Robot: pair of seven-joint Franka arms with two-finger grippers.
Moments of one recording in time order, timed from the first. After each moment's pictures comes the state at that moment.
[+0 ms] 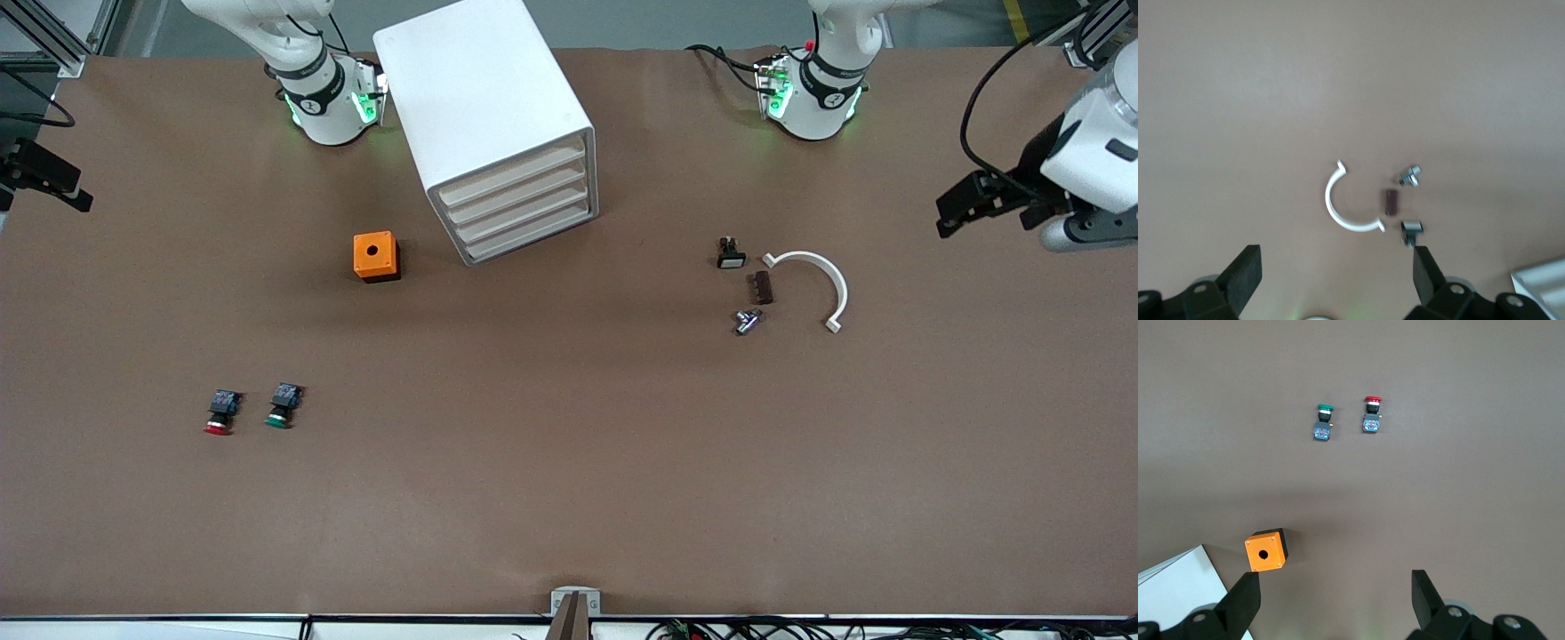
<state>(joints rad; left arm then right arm) 0.10 0.00 -0.24 -1.49 0.01 1.45 -0.22 -0.02 -0.11 -0.11 -1.64 0.00 1.52 -0.09</state>
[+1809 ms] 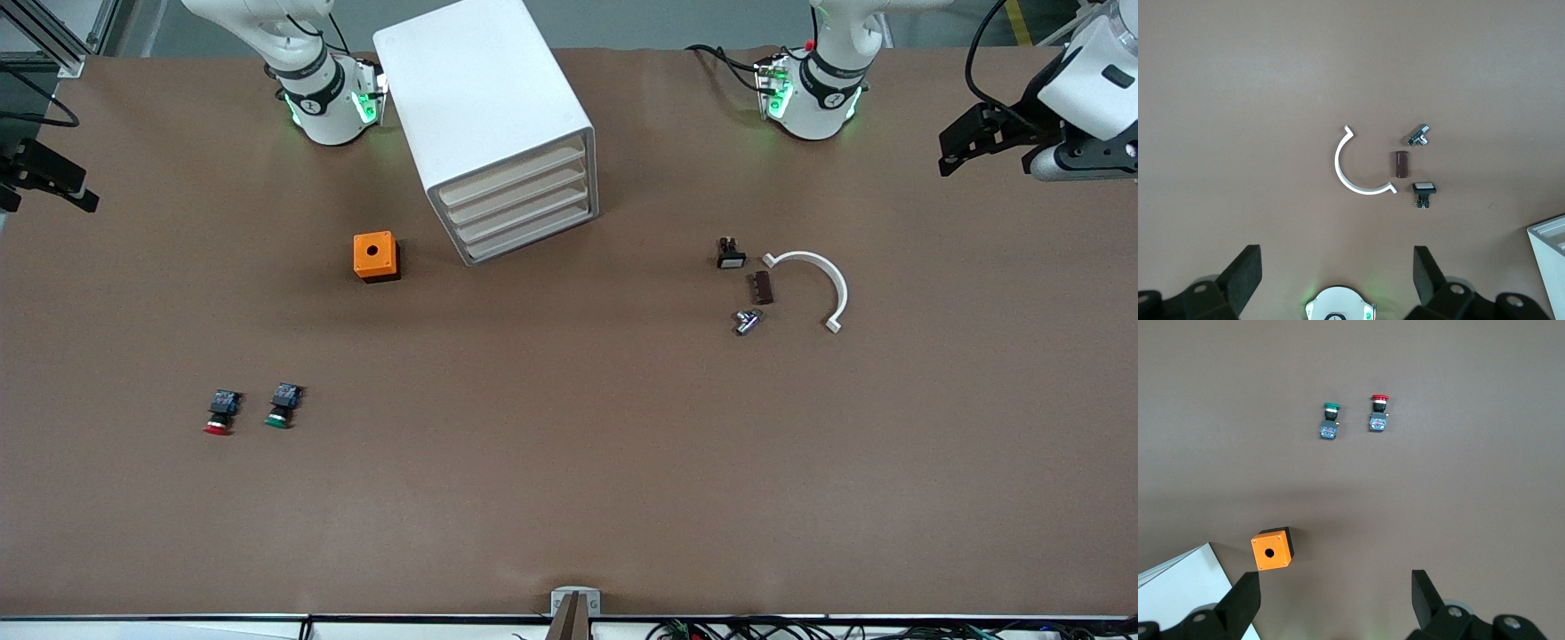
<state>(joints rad) -0.02 -0.15 -0.10 -1.65 0.00 1.43 -0.12 -0.02 -0.11 -0.11 -1.64 0.02 1.52 -0.09</state>
